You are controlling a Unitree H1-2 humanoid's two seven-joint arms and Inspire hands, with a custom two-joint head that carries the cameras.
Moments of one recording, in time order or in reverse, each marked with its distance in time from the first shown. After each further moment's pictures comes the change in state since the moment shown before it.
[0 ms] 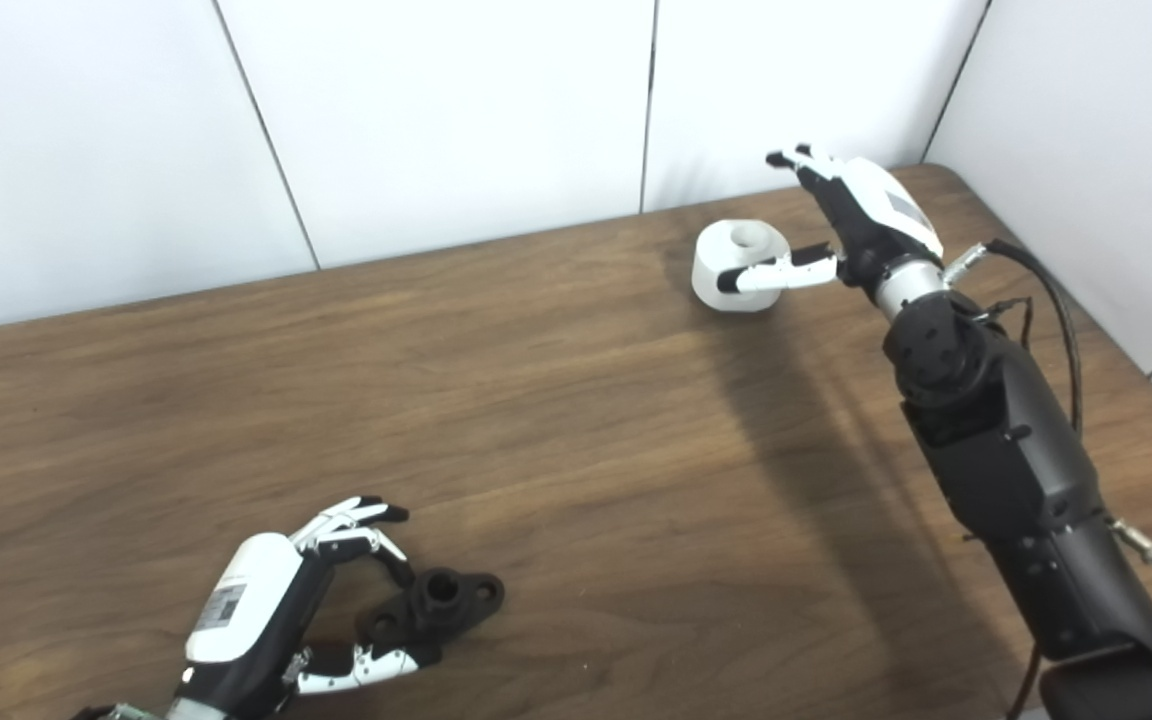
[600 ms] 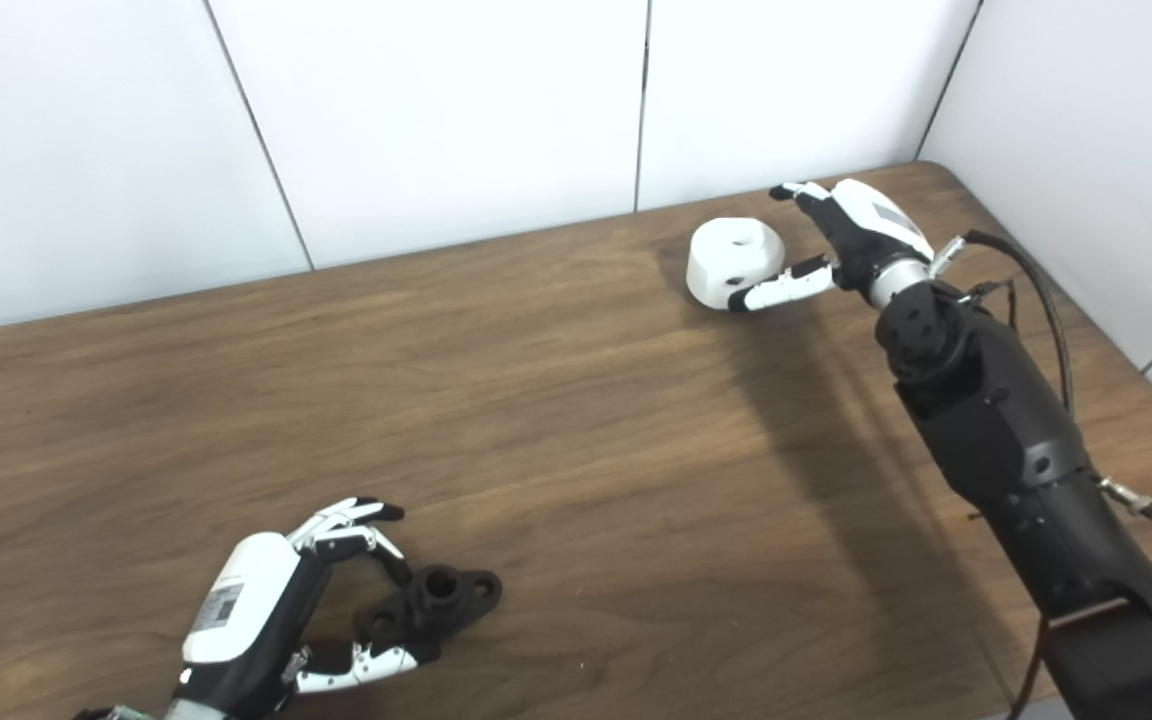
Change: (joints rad) left arm 0.009 -0.010 -0.005 -0.025 0.016 0.036 -0.012; right arm -0.062 -0.026 0.076 0.153 -0.018 0.004 0.022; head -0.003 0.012
